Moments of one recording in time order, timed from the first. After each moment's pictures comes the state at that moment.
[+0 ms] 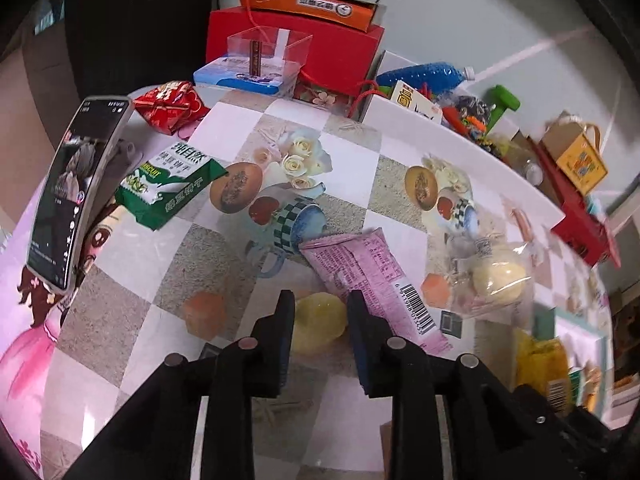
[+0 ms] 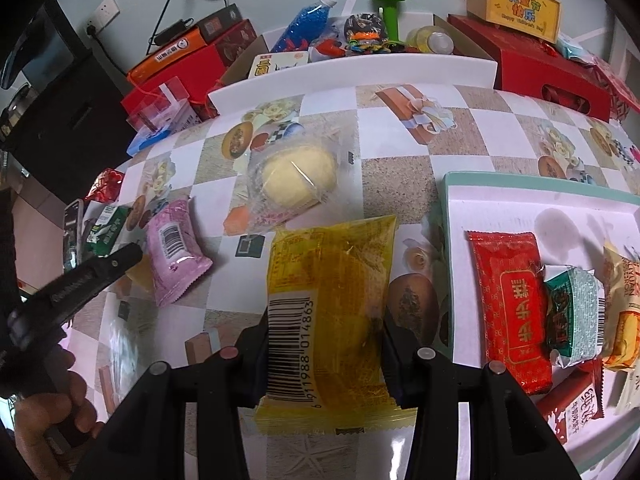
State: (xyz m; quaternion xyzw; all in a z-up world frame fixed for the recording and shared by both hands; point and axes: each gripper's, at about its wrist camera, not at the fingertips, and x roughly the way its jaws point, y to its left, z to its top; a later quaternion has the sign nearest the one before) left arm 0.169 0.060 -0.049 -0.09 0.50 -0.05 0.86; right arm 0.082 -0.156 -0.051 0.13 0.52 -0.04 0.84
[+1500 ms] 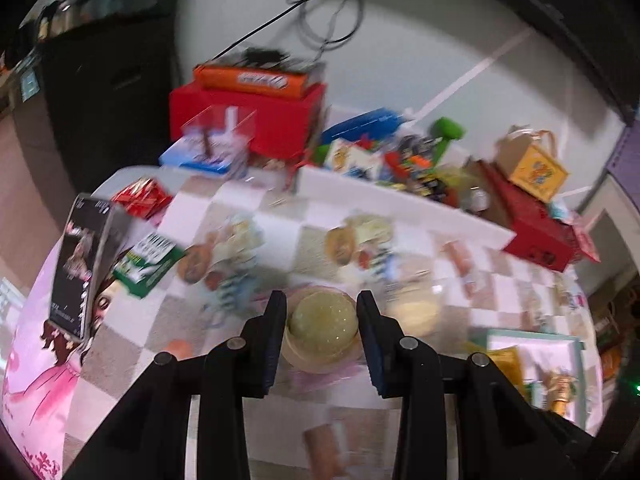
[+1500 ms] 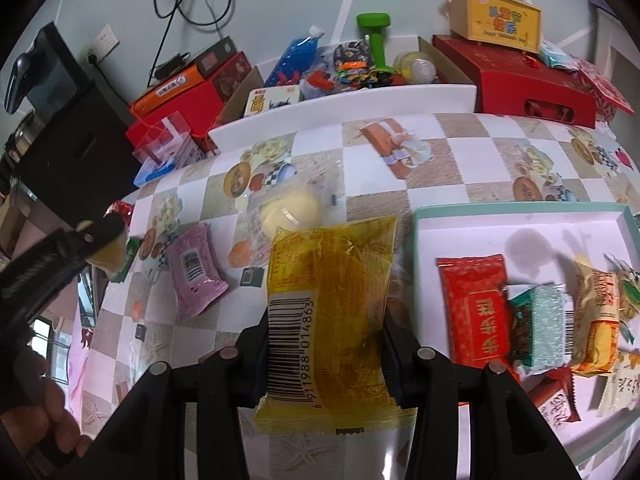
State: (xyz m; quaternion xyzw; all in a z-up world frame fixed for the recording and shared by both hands) left arm 0.145 0.009 0.037 -0.06 0.41 -0.10 0.90; right arm 0.072 -0.179 -0.017 0.16 0.48 -0.05 0.86
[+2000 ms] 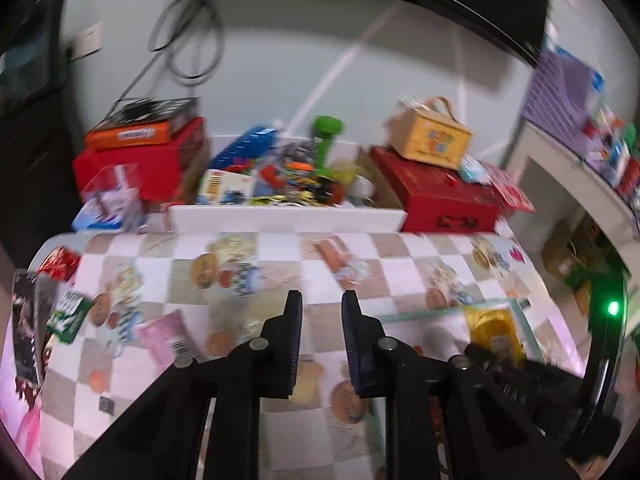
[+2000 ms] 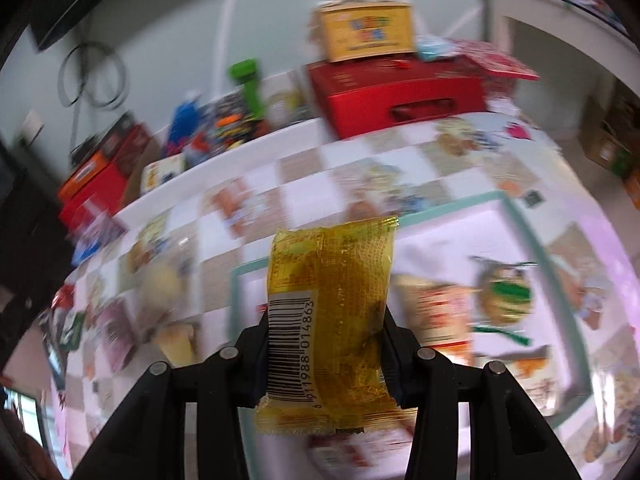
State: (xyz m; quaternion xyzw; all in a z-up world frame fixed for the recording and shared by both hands) left arm 0.102 -0.112 0.064 0.01 0.38 -0.23 0.90; right arm 0.025 -0.307 0.011 0.20 0.45 -0.20 0.85
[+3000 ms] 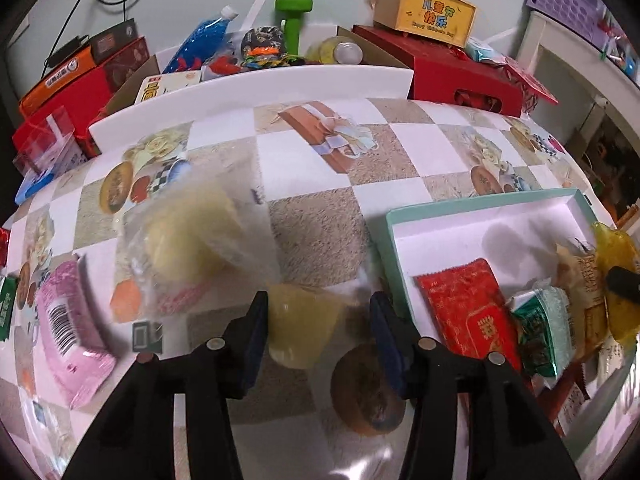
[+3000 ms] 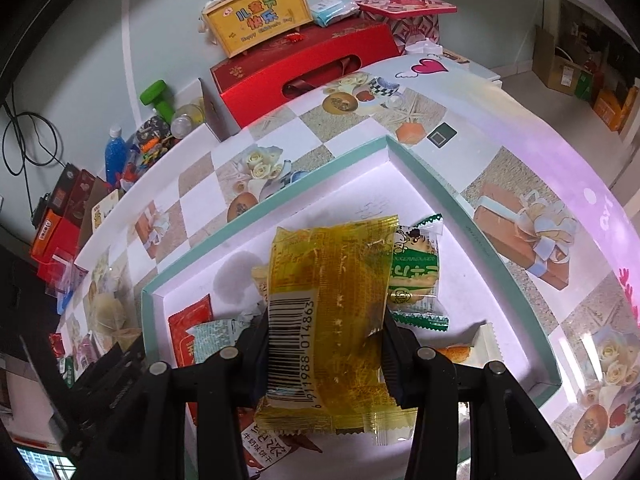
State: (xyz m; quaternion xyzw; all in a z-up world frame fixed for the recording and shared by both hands) left arm 0.135 -0.168 -0.072 0.10 0.48 -0.24 0.84; right arm -0.023 -0.389 -0.020 0.29 0.45 -0.25 0.80
